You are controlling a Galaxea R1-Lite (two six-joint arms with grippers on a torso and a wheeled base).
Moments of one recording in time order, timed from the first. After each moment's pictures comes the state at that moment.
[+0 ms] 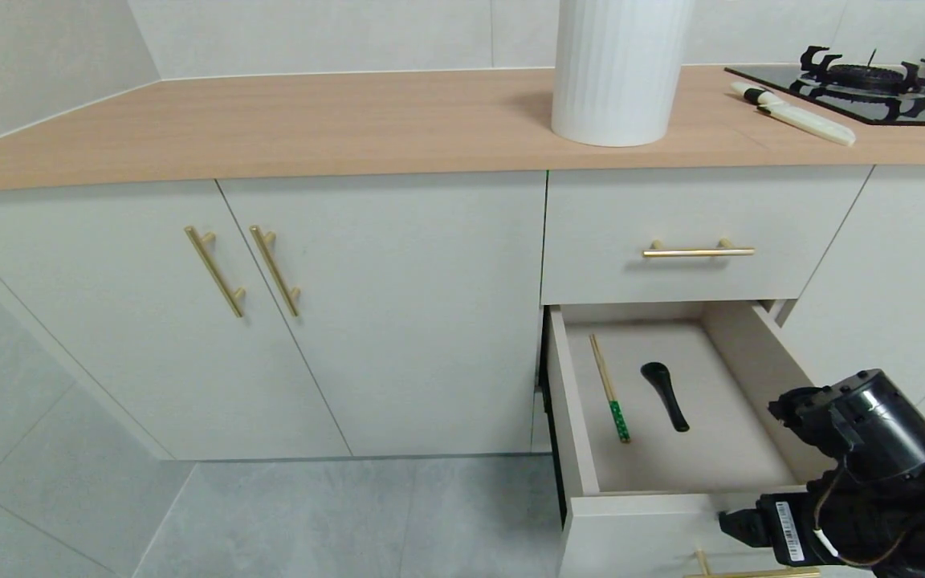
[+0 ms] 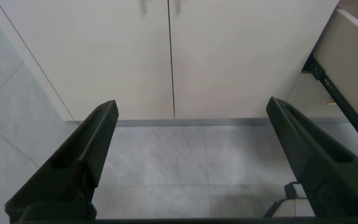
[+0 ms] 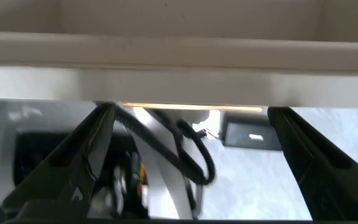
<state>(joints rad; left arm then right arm) 0.00 0.00 0.00 0.00 0.01 0.00 0.55 1.53 -0.60 0.09 -0.29 0.45</state>
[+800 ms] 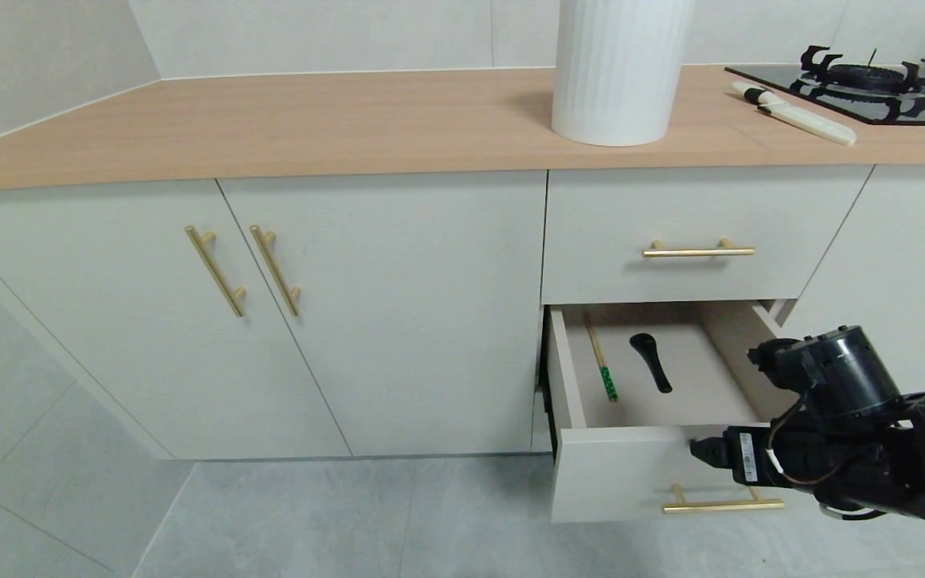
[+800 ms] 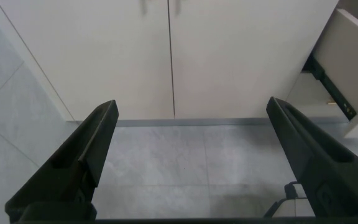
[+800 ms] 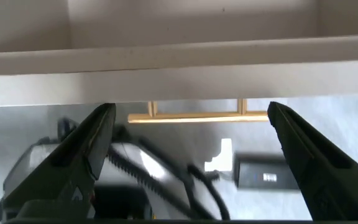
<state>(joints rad) 0.00 0.00 0.00 0.00 0.01 0.00 0.43 1.65 -0.66 -0.18 -0.30 0.37</state>
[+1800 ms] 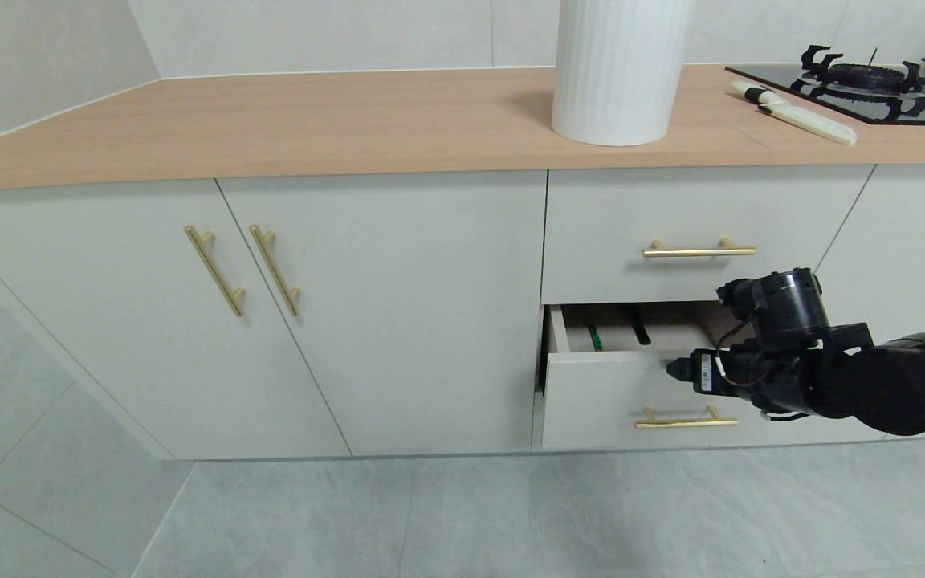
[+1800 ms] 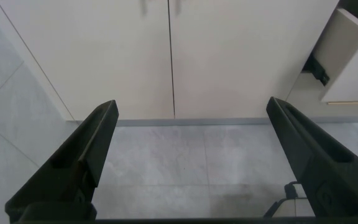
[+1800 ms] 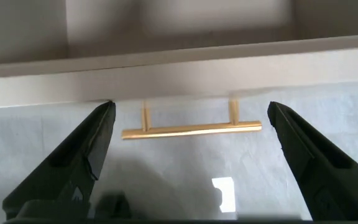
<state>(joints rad) 0.00 0.00 0.00 0.00 0.01 0.00 0.30 1.89 -0.93 -0.31 -0.29 0.28</state>
